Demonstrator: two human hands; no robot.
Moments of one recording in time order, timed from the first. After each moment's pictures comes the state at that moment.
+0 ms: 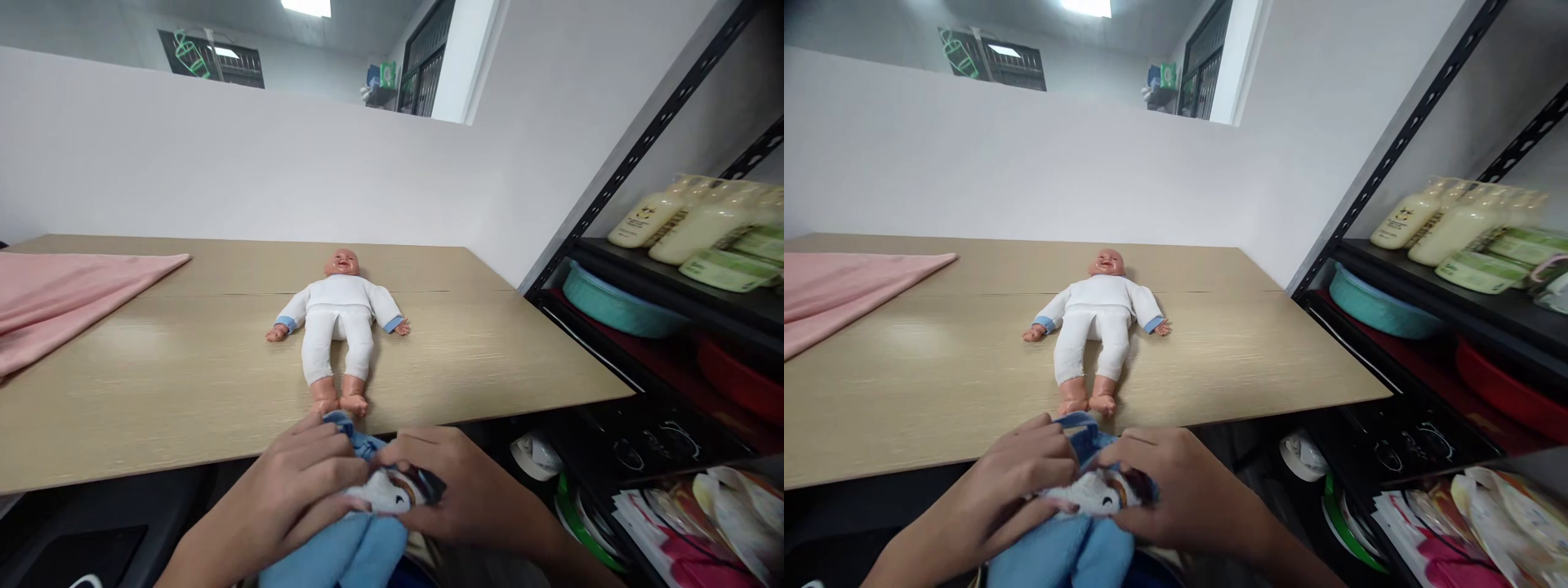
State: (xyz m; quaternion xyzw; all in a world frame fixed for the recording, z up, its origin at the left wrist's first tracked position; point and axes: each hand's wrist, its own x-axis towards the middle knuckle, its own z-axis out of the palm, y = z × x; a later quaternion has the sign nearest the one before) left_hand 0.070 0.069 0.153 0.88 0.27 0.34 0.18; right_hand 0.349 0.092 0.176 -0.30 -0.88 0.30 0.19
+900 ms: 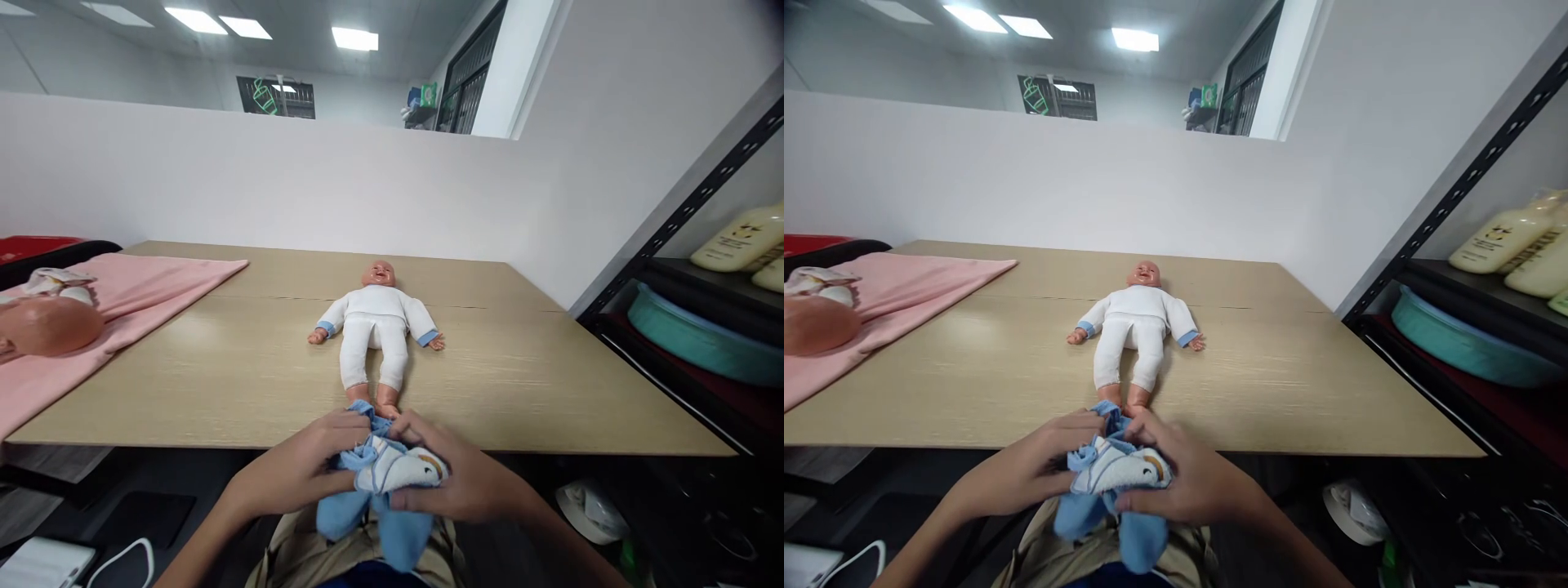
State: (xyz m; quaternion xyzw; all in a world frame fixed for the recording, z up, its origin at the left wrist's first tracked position) left_hand 0.050 0.088 0.154 0.83 0.35 0.25 0.37; right_hand 0.324 0.132 0.142 -0.26 -0.81 0.49 0.17
